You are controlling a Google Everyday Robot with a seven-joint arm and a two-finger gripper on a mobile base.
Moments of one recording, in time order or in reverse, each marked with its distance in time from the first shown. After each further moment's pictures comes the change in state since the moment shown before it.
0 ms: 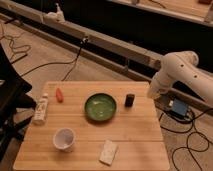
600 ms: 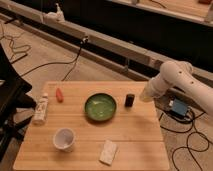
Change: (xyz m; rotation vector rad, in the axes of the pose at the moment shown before) arm -0.013 0.000 0.036 -0.017 -0.115 -0.009
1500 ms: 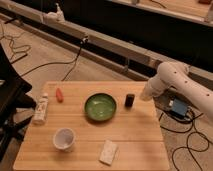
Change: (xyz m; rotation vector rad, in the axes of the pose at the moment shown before) arm 0.011 -0.026 0.045 -0.004 0.019 0.067
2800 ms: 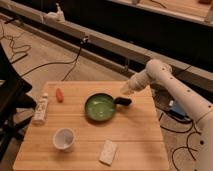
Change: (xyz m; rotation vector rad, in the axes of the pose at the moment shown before) arm -0.098 -0.020 0.031 -0.043 -0.289 -0.037
